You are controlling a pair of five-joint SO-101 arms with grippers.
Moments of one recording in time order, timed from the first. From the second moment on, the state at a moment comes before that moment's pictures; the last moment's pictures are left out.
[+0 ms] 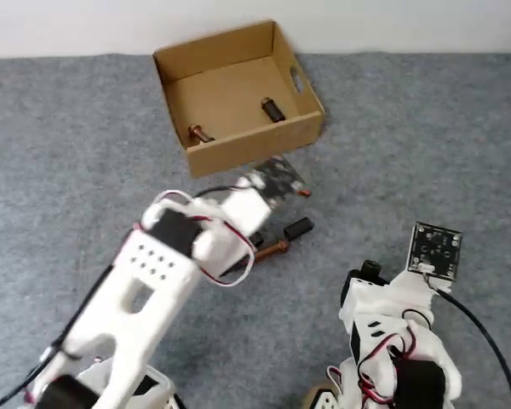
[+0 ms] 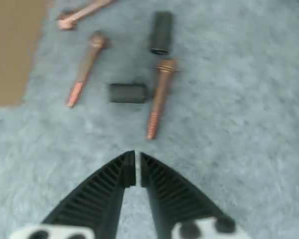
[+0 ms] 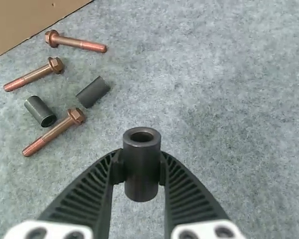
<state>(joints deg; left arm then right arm) 28.7 -21.0 29.4 77.8 -15.7 -0.7 -94.5 63.9 86.1 -13.7</state>
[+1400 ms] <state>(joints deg) 30.2 38.2 -13.0 82.9 -22.2 -0.8 -94.5 64.2 86.1 -13.7</state>
